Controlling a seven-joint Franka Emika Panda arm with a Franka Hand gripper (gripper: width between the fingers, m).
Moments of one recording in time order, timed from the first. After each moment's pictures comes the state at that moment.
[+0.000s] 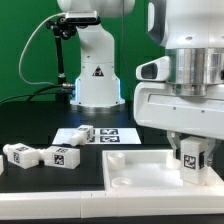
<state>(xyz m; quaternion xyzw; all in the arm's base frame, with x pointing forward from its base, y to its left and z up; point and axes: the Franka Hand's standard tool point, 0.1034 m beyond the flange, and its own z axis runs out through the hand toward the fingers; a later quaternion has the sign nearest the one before) 0.641 0.104 0.062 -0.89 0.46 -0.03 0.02</state>
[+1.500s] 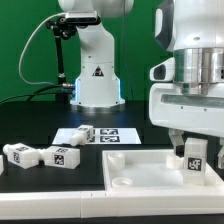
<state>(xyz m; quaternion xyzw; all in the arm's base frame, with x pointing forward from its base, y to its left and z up) 0.635 0.120 0.060 -0.87 0.49 -0.07 0.03</state>
